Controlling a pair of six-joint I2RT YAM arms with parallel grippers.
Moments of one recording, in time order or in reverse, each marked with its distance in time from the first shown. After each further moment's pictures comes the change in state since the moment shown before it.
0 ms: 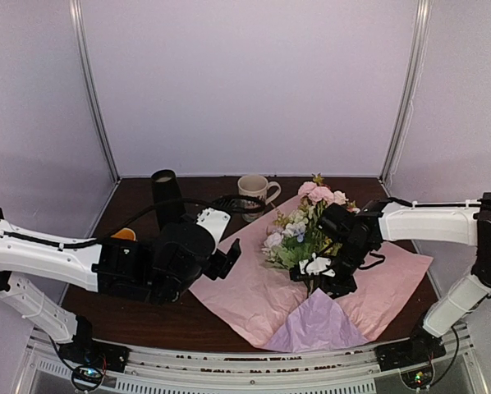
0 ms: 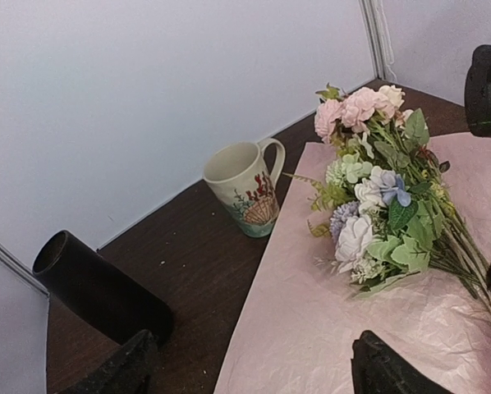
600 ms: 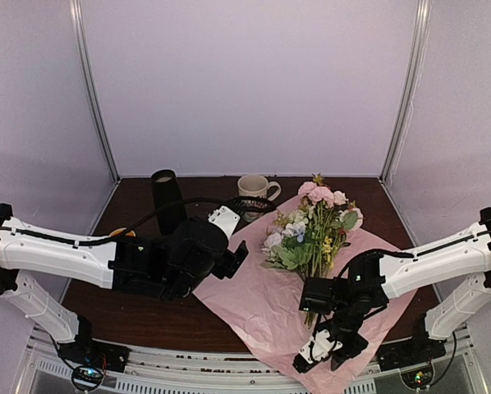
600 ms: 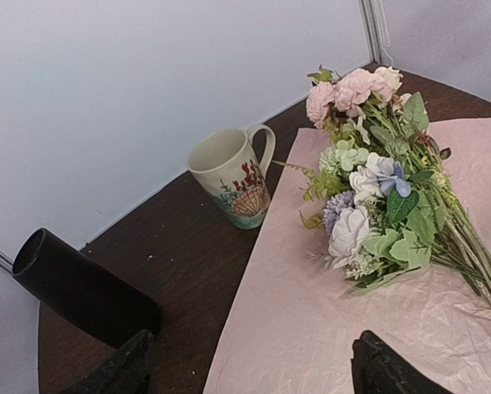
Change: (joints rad) left arm 0.038 0.074 0.030 -0.002 0.051 -0.015; right arm 0.543 -0.084 -0.161 -0.045 -0.047 -0.009
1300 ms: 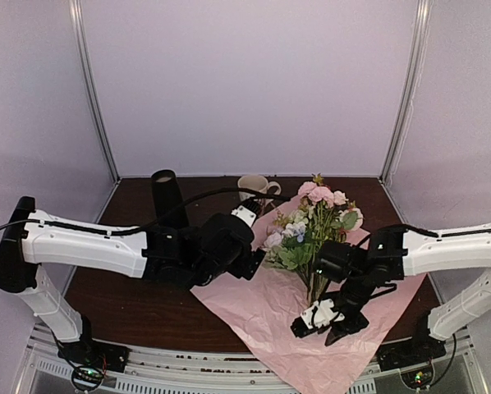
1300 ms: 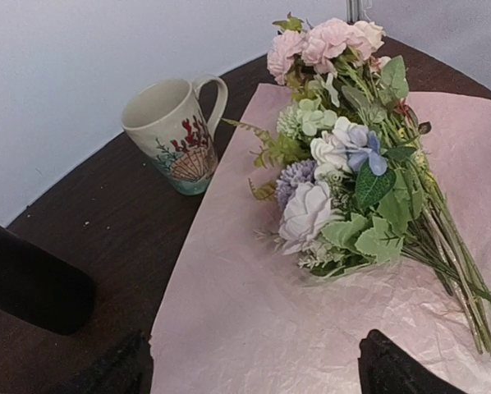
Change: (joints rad) left arm 0.066 0.170 0.138 -0.108 0.176 -0.158; right arm -0.121 -0.097 0.041 -0.002 0.027 0.031
